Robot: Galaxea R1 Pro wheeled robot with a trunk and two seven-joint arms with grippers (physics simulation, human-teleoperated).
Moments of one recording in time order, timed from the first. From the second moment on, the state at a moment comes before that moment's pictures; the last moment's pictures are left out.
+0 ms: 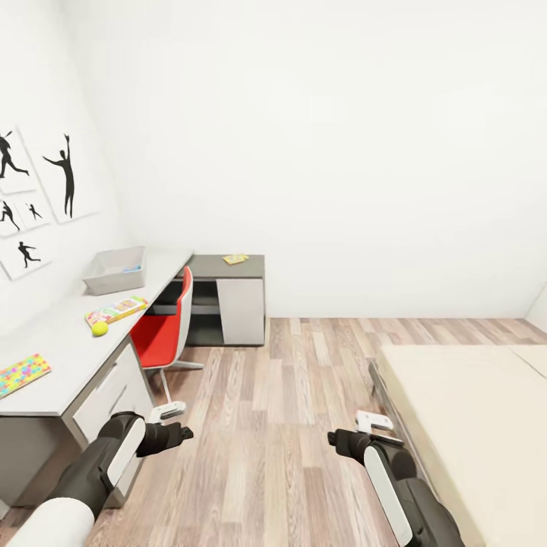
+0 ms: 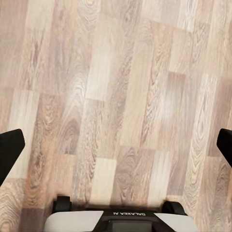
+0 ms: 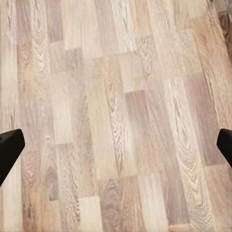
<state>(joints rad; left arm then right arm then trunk) -0.54 0.14 -0.01 -0.85 0.38 0.87 0.01 -0.30 0.06 0.07 -1.28 -0.33 0.78 -0.30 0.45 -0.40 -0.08</state>
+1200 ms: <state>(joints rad) -0.54 0.13 -0.01 -0.85 0.38 0.87 0.01 -0.30 0.06 0.07 -1.28 -0.33 0.78 -0.30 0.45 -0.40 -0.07</state>
